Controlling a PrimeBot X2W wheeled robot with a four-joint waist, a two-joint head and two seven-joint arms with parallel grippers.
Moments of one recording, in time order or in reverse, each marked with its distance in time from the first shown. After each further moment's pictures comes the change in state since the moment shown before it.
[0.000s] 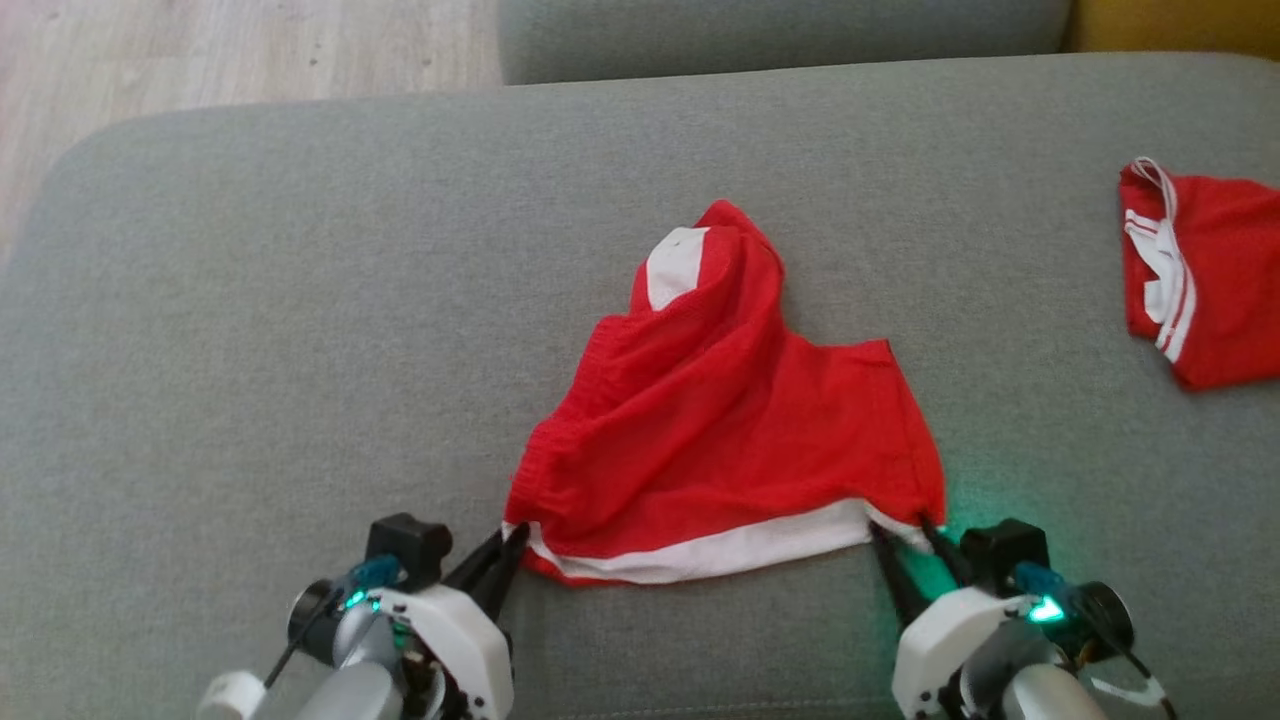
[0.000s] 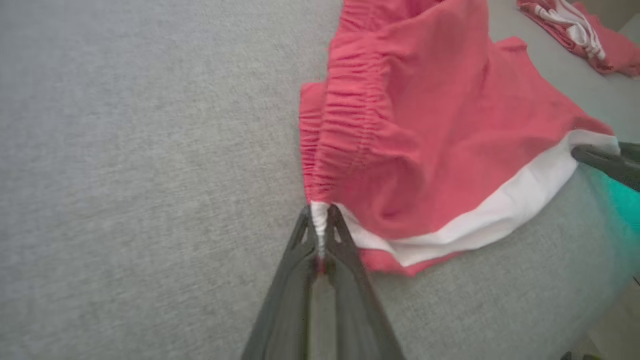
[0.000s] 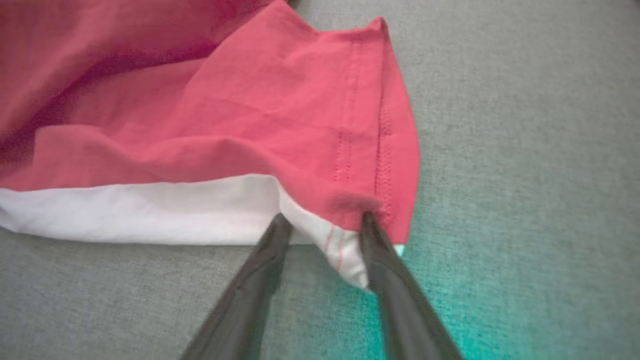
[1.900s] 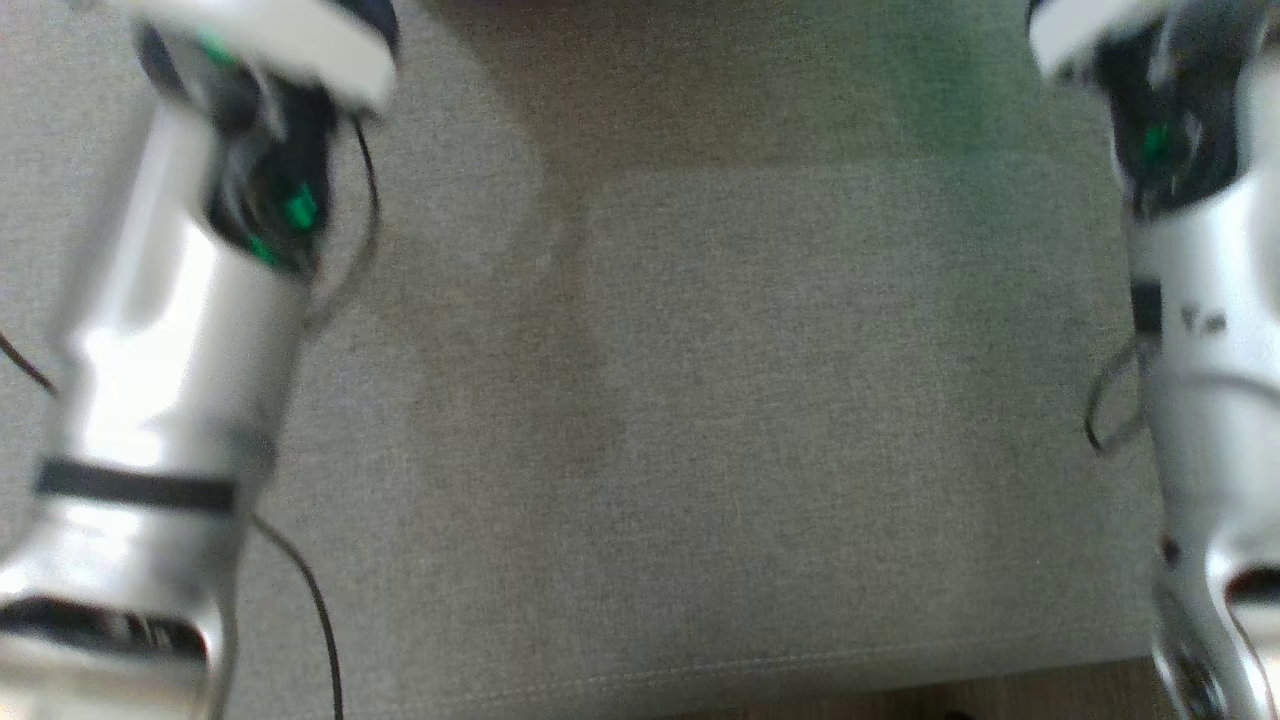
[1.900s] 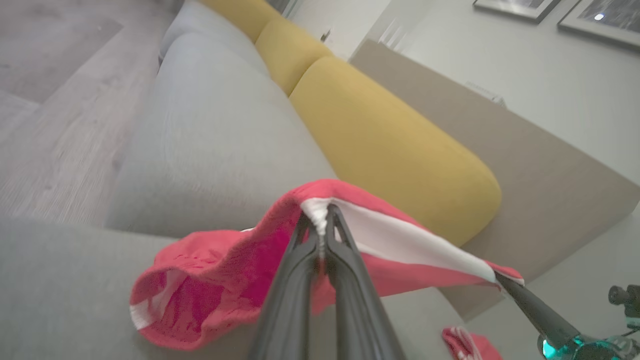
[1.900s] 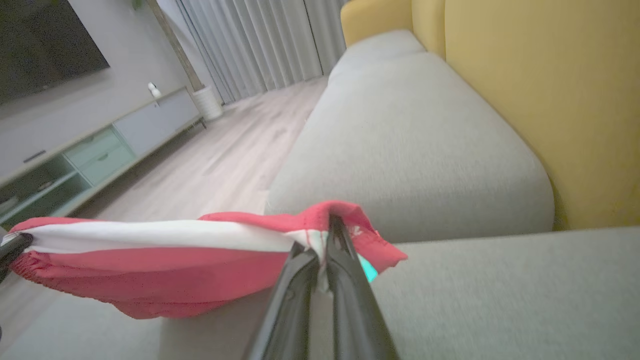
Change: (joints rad) left arm -0.787 0.012 0.133 -0.060 -0.592 0.019 0.076; right arm -0.863 -0.072 -0.073 -0.119 0.412 0.000 0.300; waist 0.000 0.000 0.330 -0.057
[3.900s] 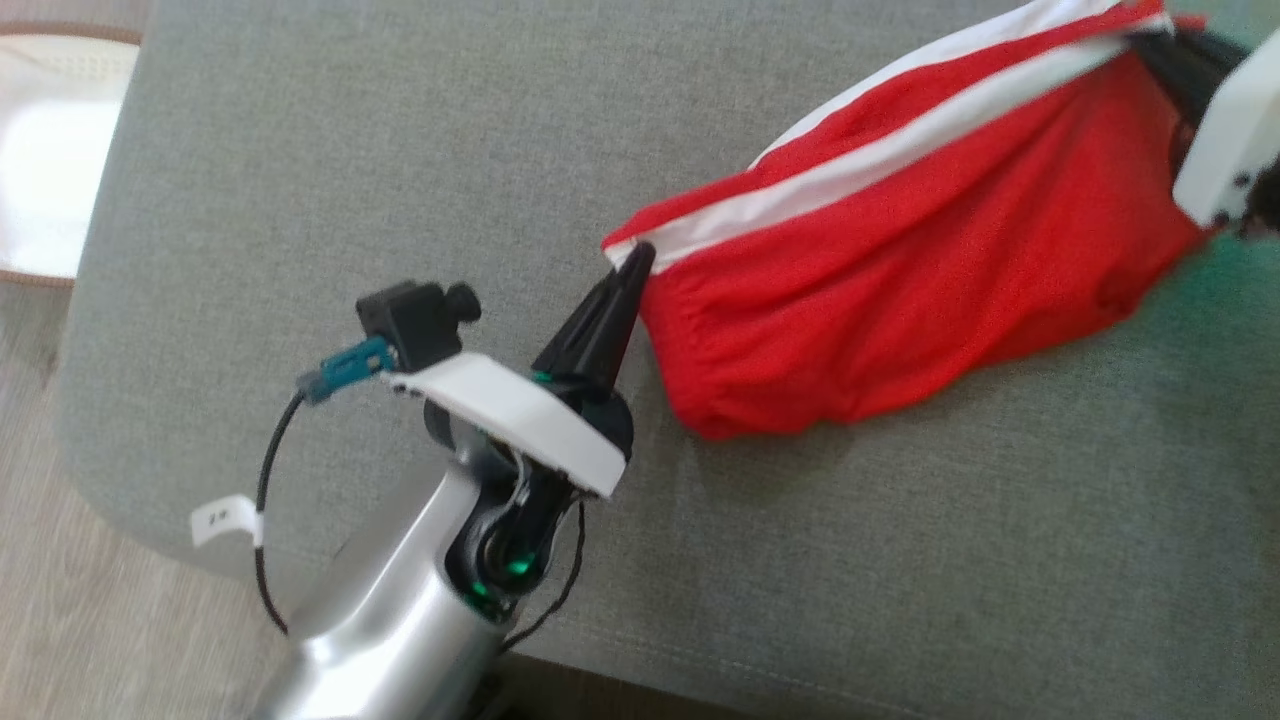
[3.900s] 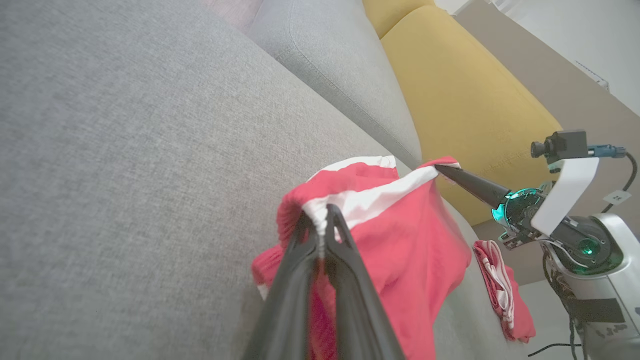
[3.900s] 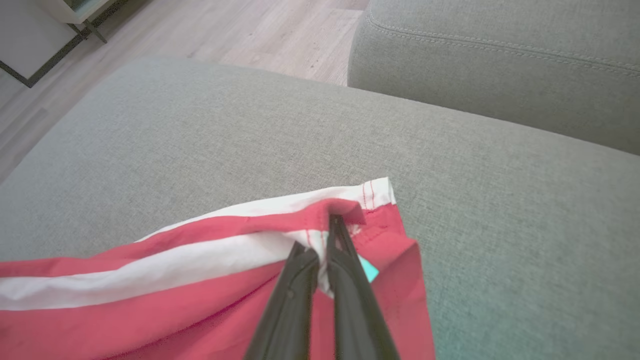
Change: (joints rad) left arm 0.544 -0.079 -0.250 -0.318 -0.027 0.077 -0.055; right arm 0.226 -0.368 0.117 -0.204 0.157 0.000 0.441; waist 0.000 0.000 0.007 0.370
